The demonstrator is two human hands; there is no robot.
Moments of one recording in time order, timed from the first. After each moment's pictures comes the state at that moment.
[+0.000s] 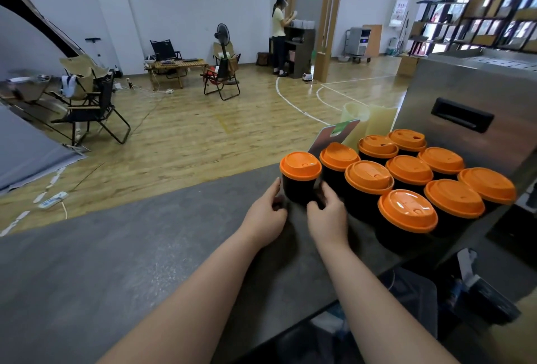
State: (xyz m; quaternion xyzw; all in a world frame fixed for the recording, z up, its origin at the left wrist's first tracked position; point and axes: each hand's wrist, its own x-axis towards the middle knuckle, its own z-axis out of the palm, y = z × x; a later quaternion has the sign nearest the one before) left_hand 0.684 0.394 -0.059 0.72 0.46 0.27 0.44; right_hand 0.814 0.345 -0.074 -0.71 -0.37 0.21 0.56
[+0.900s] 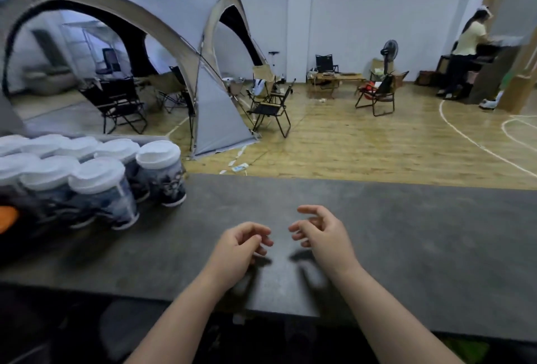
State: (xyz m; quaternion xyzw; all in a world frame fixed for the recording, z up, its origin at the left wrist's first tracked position) left_hand 0.063 0.195 -0.045 0.50 0.59 0.48 0.41; right_hand 0.238 0.252 -0.047 -0.47 -0.56 0.51 0.45
